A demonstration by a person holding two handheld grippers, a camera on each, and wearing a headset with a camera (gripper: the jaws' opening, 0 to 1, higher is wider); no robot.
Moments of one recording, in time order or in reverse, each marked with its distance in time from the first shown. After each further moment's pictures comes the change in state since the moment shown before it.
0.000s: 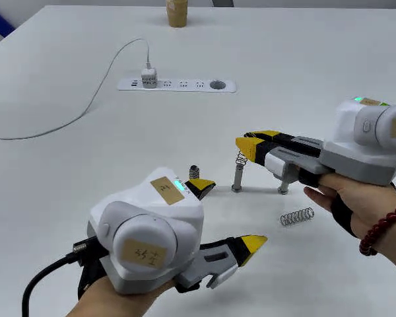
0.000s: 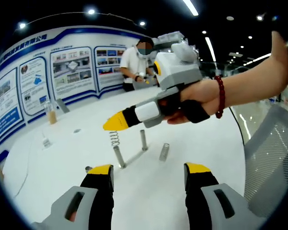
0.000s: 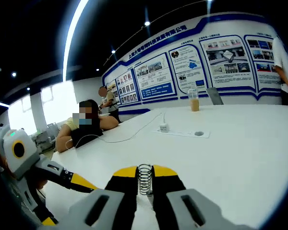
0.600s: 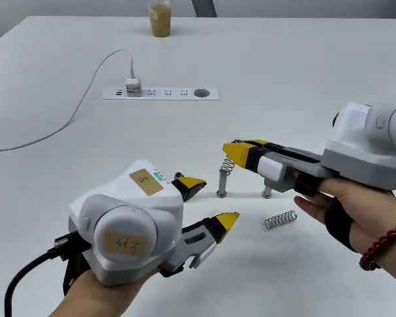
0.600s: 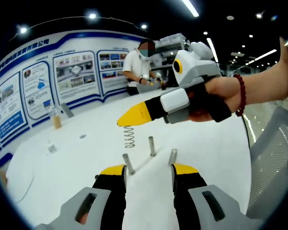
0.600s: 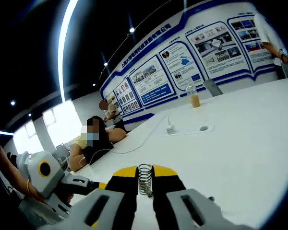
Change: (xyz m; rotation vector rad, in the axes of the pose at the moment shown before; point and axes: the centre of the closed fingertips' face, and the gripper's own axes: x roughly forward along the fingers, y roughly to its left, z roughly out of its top) left arm 0.002 0.014 0.012 0.016 -0.027 0.041; right arm -0.024 0.018 0.020 0.189 -0.063 0.039
